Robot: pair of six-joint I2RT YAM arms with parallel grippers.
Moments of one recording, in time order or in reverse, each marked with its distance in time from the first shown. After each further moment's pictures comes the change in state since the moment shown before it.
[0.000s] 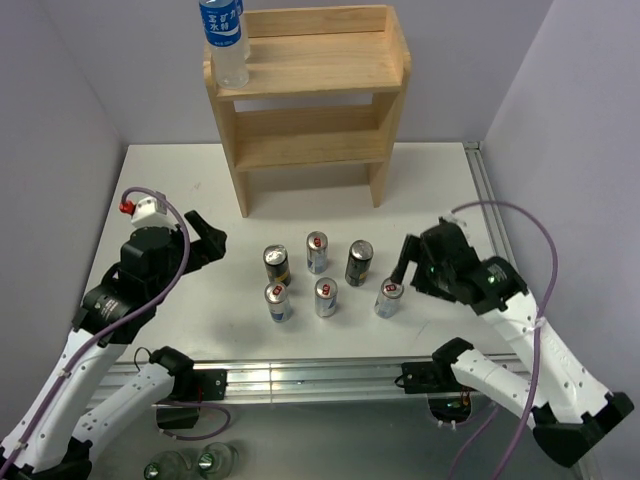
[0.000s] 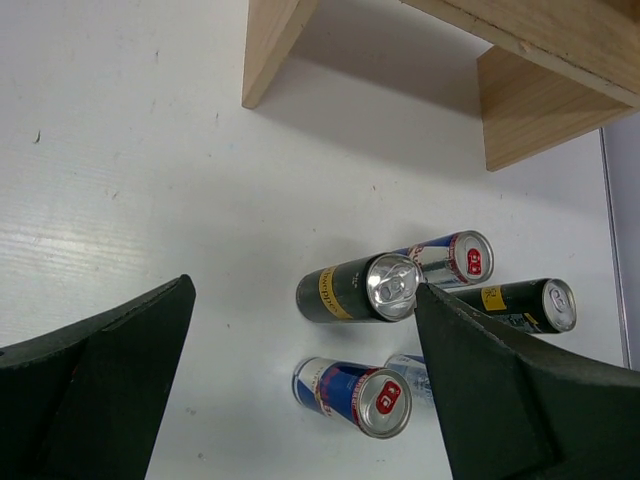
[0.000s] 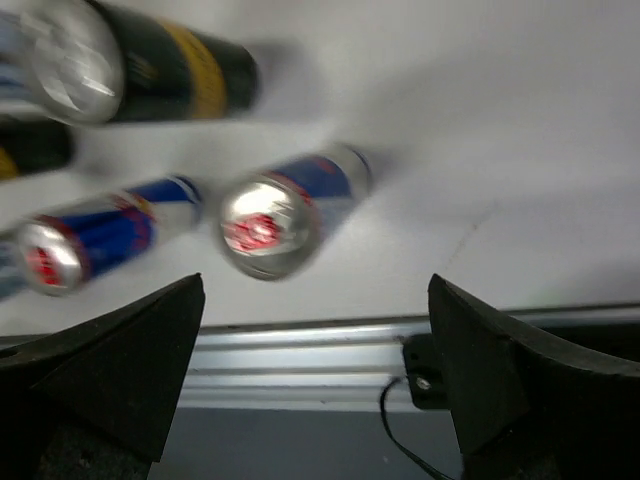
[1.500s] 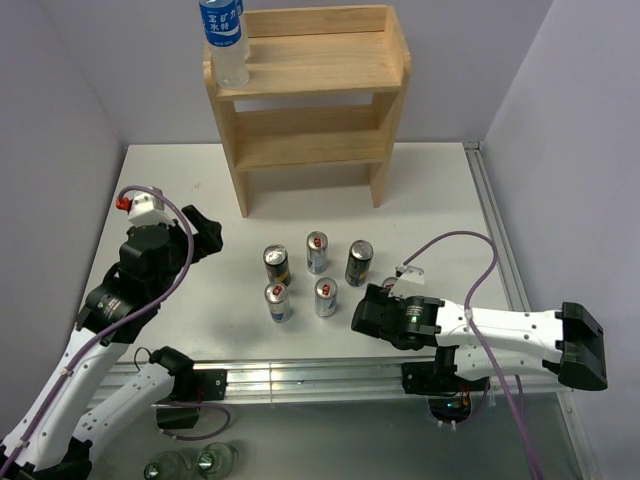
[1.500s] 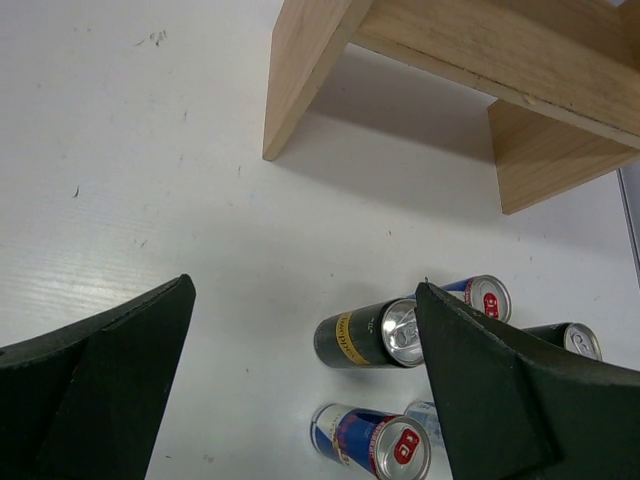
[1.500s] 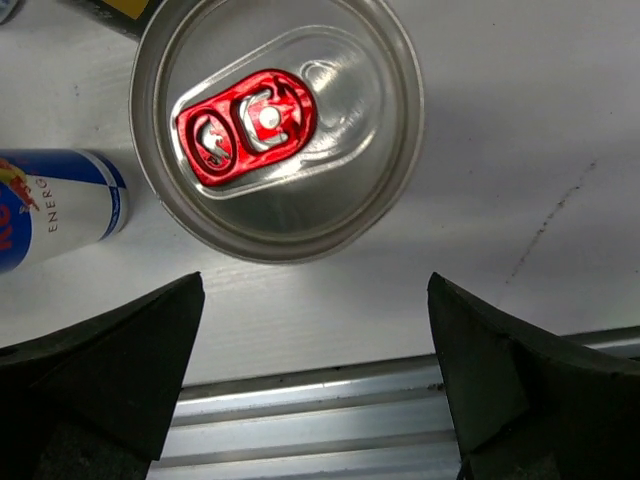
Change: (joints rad) left arm 0.000 0.004 -0.018 0.097 -0.086 0.072; right arm 0.756 0.246 -0.236 0.138 0.481 0.695
